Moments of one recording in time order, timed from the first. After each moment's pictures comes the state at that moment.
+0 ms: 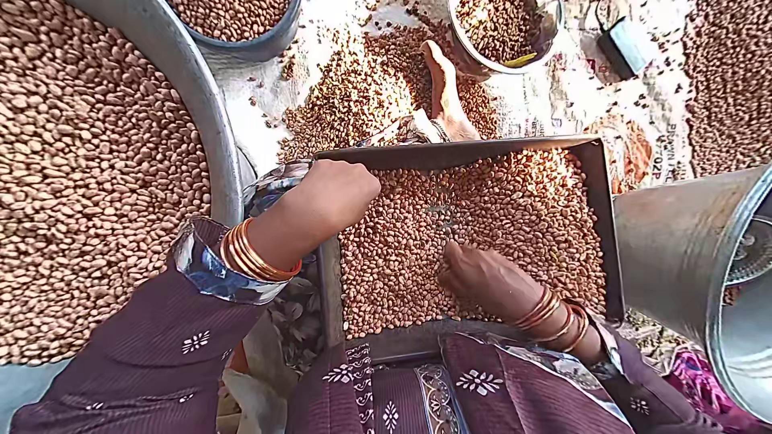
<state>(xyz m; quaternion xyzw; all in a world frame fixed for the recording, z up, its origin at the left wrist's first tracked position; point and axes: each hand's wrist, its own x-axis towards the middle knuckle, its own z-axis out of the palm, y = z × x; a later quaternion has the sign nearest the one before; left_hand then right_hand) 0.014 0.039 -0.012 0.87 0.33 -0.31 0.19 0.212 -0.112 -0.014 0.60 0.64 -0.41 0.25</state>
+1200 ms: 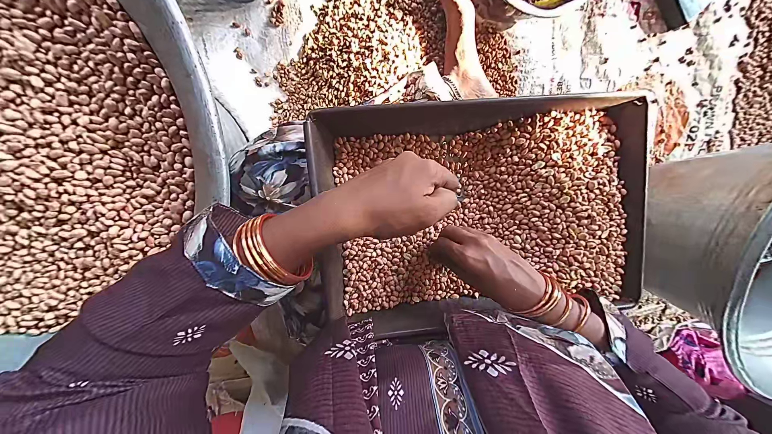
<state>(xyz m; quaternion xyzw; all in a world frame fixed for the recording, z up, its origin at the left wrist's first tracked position) 0.027 0.005 -0.020 0.80 0.24 -0.03 0.54 0.221 -0.150 -0.069 0.48 0.82 -0.30 -0.06</state>
